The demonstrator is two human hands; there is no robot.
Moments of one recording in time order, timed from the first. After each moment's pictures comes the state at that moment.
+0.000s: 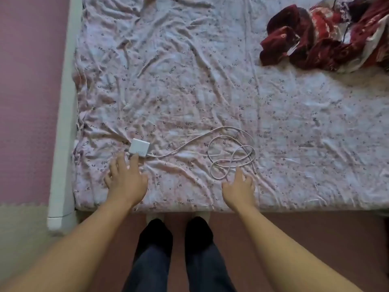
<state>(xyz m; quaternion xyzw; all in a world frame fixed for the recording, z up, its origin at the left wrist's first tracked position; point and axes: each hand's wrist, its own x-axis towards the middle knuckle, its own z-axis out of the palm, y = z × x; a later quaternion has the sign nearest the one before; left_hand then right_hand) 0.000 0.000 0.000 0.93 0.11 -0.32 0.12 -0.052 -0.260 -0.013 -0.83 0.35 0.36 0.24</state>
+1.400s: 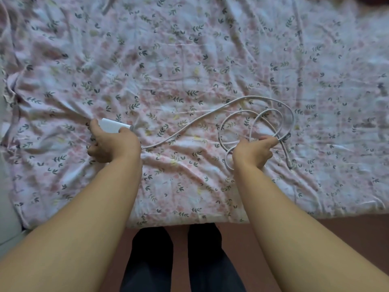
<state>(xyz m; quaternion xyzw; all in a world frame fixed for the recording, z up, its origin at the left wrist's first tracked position) 0.077 -0.038 -0.153 0.71 0.58 -0.04 0.40 0.034 -0.248 -0.156 -0.68 0.64 0.03 0.35</state>
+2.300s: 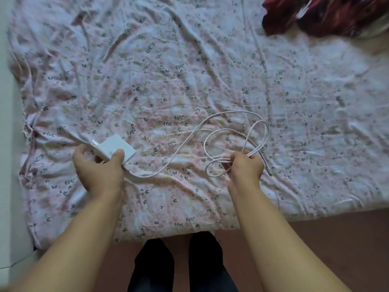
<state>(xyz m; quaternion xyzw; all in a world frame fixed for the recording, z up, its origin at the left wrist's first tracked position) 0.055 -0.026 -0.082 0.73 0.44 -0.01 0.52 0.021 -0.256 -0.087 -0.47 0.64 -0.04 0.61</state>
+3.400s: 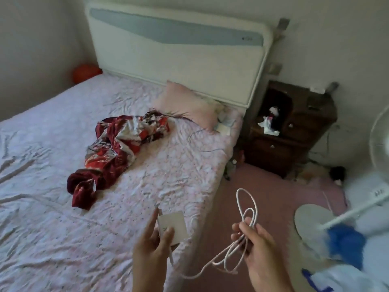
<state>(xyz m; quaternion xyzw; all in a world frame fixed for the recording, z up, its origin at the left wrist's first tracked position) -0.147 -0.329 0.331 0.63 -0.18 -0.41 0.64 -0.326 -0.405 0.347 -0.20 0.55 -0.45 0.67</state>
